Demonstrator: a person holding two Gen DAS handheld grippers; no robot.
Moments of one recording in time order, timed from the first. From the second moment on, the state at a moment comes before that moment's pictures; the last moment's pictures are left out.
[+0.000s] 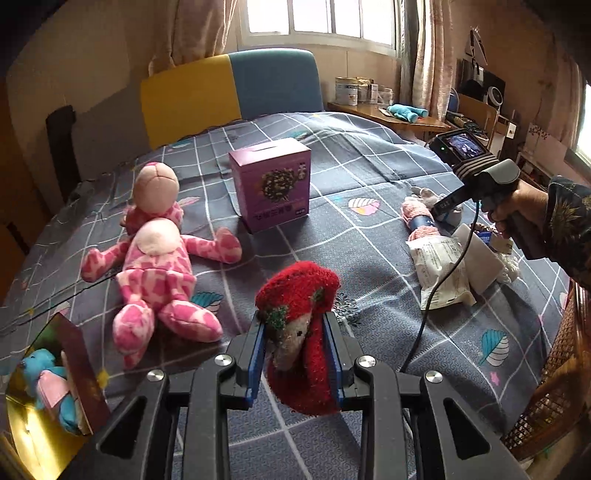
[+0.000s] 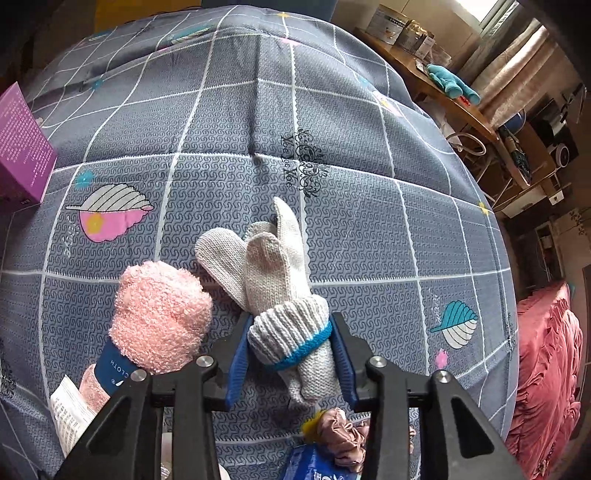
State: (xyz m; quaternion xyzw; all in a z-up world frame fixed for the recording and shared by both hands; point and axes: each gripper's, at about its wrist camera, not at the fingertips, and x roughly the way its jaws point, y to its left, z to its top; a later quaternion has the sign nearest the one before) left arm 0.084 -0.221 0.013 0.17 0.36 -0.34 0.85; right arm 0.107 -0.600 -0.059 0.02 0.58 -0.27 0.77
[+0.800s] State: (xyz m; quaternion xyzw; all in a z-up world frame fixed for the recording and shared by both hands) left arm 0.065 -0.157 0.045 0.16 0.31 -0.28 0.89; right arm 0.093 -0.500 0.024 0.09 0.44 -0.21 0.87
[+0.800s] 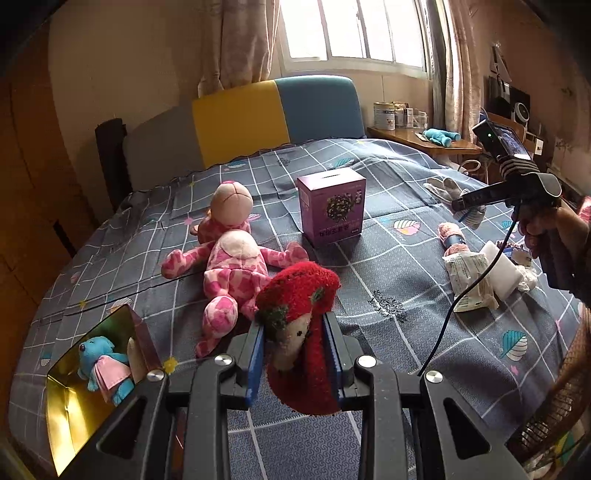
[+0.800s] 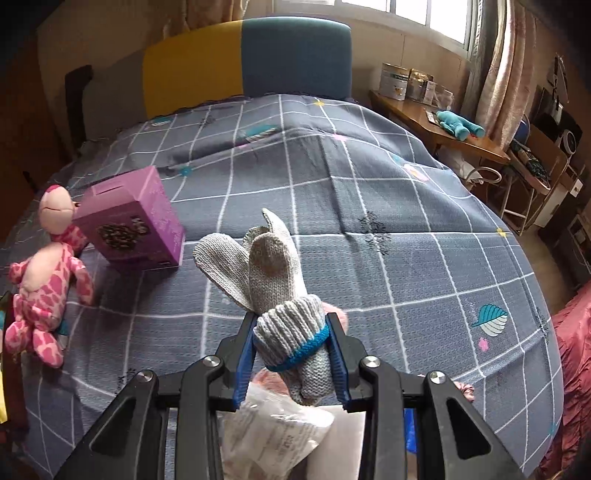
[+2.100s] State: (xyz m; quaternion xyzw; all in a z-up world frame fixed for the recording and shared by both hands) left arm 0.186 0.149 -0.013 -0.07 0.44 -0.03 0.90; right arm 0.130 -0.140 0.026 0.11 0.43 0.18 0.88
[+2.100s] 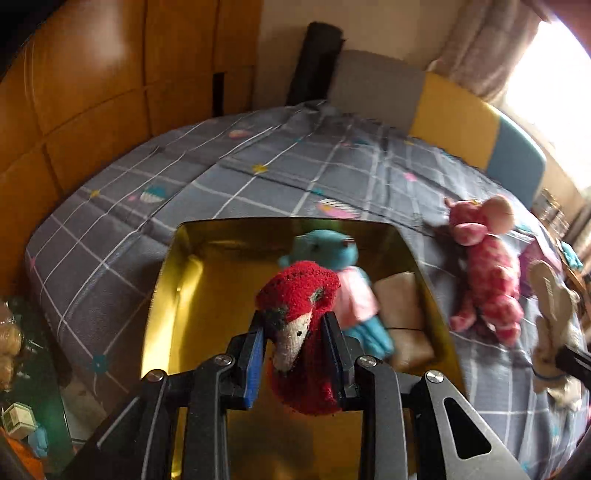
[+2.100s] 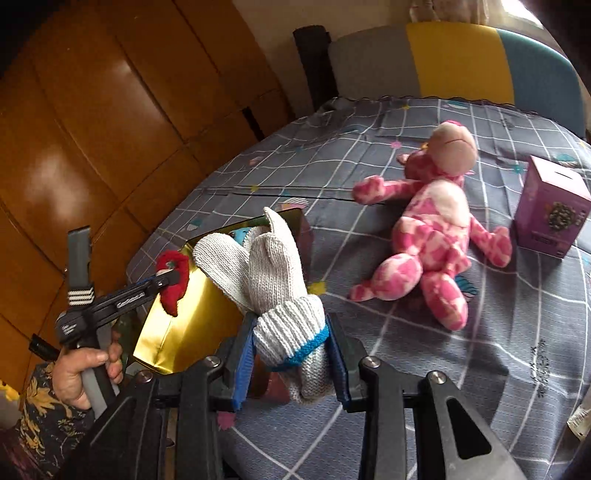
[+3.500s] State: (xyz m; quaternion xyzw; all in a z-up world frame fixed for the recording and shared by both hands) left arm 0.092 0.123 0.047 -0.02 0.30 0.02 0.95; right arm 0.174 -0.013 -0.037 -0.03 0.47 0.17 0.87
